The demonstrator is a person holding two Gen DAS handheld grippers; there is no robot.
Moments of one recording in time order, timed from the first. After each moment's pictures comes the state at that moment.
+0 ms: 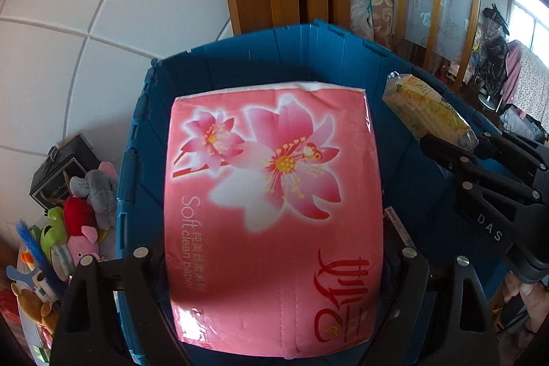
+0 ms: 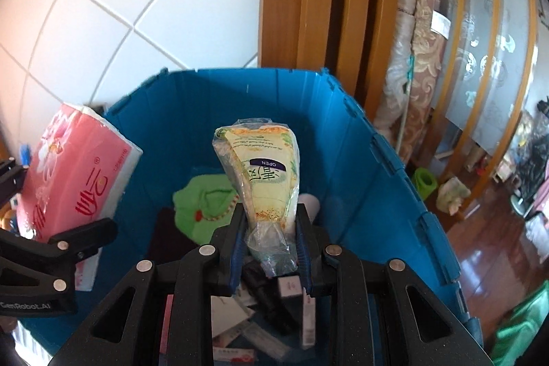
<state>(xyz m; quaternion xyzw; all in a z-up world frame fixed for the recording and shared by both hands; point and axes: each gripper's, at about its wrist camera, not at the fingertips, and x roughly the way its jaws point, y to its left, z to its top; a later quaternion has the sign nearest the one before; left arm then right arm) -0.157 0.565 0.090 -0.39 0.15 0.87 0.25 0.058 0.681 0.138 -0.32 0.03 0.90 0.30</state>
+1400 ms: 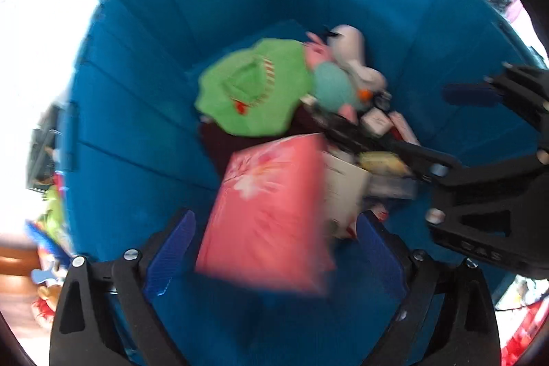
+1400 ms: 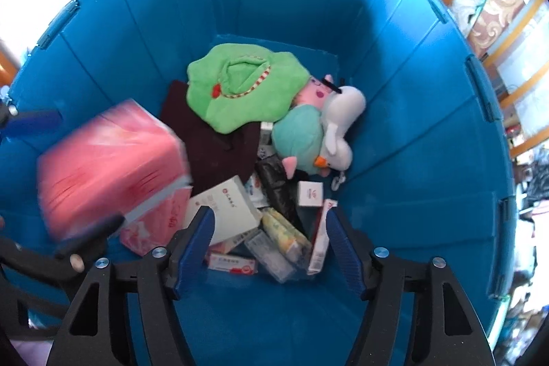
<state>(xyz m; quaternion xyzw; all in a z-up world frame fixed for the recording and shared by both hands) -0.165 0.591 0.040 -0.55 0.26 0.75 0.25 0.004 0.699 0.081 -0.58 0.05 0.79 0.20</state>
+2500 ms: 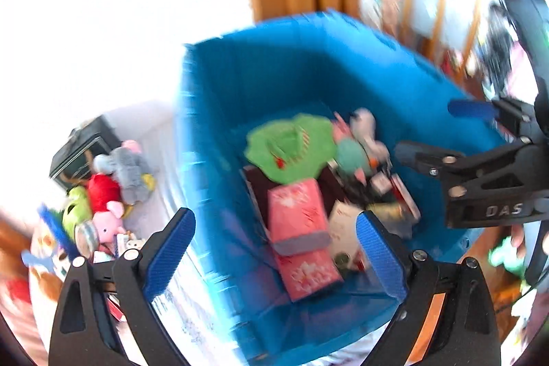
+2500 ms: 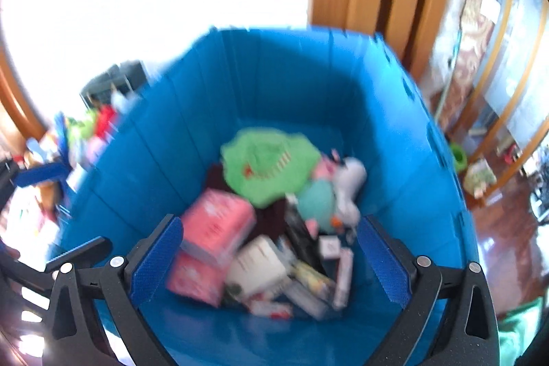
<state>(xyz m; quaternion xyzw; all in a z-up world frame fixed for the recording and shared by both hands) -0.124 0.476 0.115 -0.40 0.14 0.88 0.23 0.025 0.639 0.162 -0.41 0.06 0.89 0.20</state>
